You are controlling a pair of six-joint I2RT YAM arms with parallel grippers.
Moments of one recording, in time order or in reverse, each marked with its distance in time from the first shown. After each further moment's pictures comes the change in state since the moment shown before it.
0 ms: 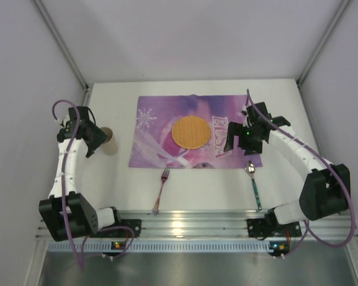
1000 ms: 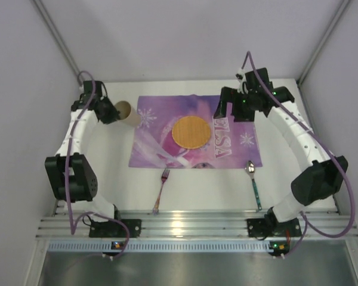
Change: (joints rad) left arm -0.069 0.334 0.230 0.153 0.218 0.111; right arm 0.024 0.126 0.410 -0.117 -0.043 -0.002
